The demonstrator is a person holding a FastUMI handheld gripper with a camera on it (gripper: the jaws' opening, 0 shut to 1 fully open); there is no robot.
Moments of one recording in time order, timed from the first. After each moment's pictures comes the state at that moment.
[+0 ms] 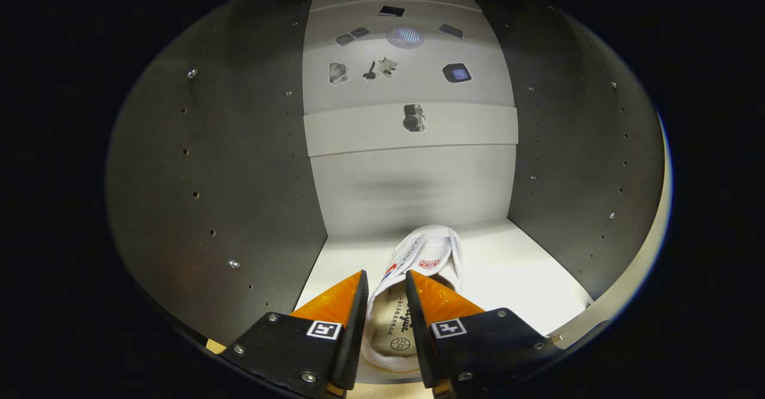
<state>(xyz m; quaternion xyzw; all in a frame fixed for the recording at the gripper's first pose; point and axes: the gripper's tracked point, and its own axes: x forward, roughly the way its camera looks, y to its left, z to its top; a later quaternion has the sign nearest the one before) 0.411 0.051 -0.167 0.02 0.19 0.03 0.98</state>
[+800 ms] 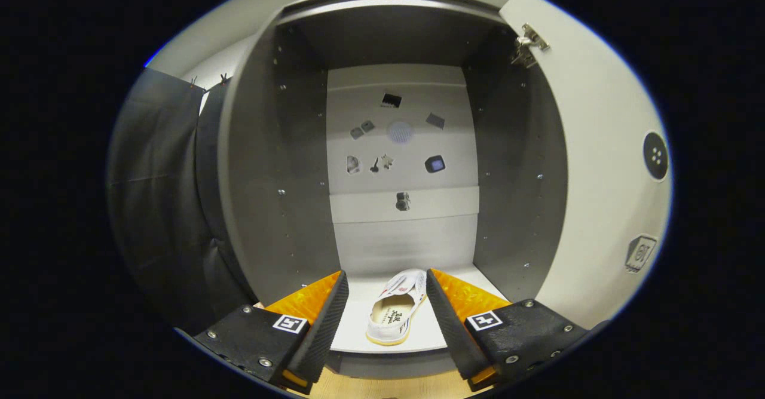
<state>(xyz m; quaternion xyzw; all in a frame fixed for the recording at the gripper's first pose) 0.286 0.026 -0.030 0.01 0.06 0.03 1.00</state>
